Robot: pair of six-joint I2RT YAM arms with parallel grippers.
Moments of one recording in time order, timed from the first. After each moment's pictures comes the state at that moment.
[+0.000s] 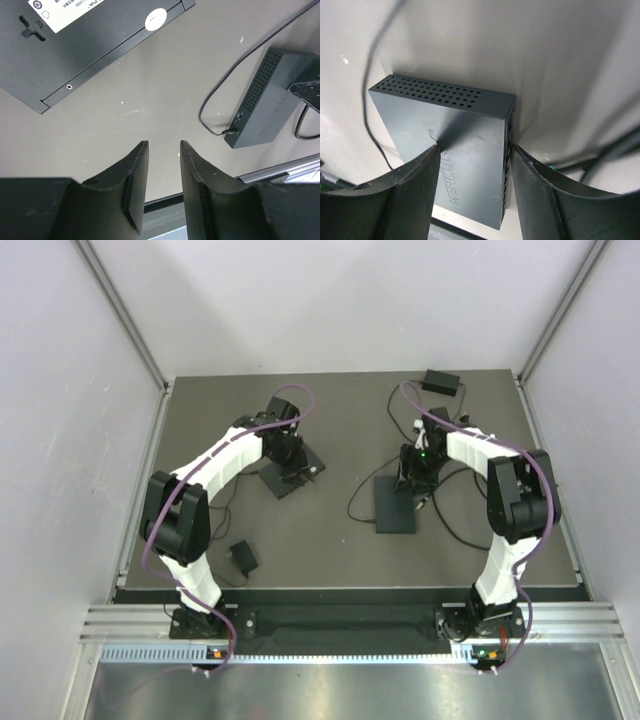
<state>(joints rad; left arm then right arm) -0.43 1.78 1.41 -0.78 0.21 -0.70 0.21 1.86 1.23 -0.67 -0.31 0.35</state>
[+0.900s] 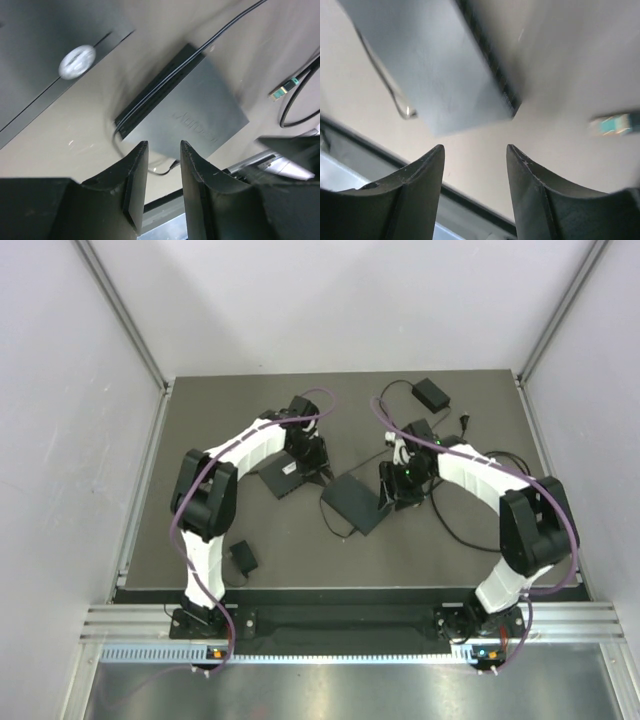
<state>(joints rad) -0.46 2.00 1.57 -0.76 0.36 -0.70 0.41 1.67 1.17 -0.74 -0.34 0.24</state>
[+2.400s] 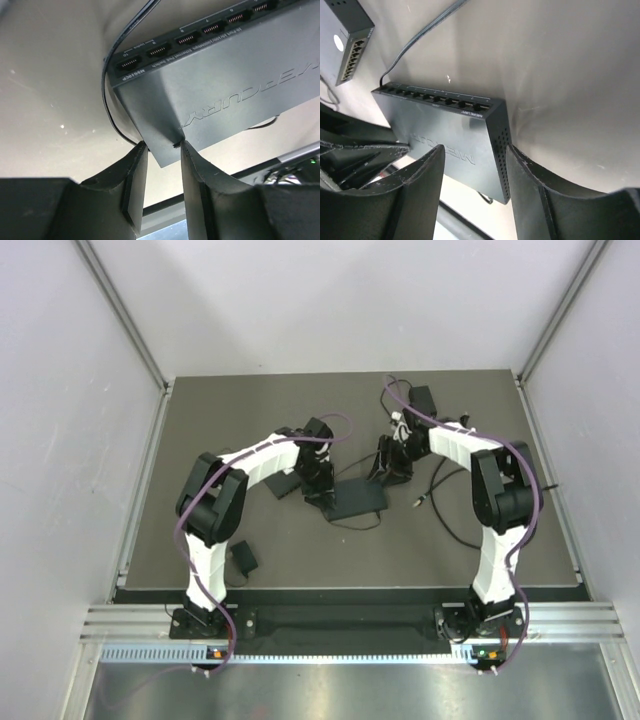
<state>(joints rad) -0.56 2.01 1.46 -0.77 0.31 -0.61 0.30 1.99 1.37 -0.59 -0.53 0.44</state>
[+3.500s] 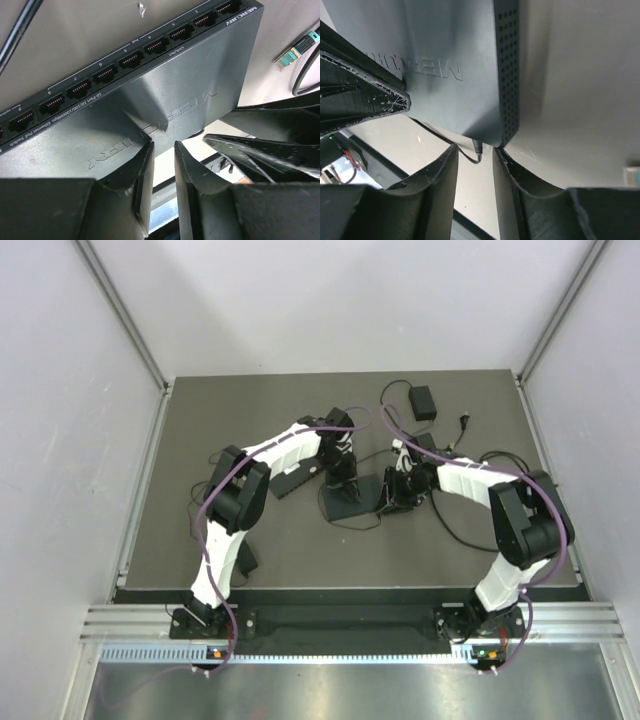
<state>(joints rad) -0.61 2.22 1.77 -0.85 0.48 -0.67 0.36 1.69 0.95 -0.40 -0.48 0.42</state>
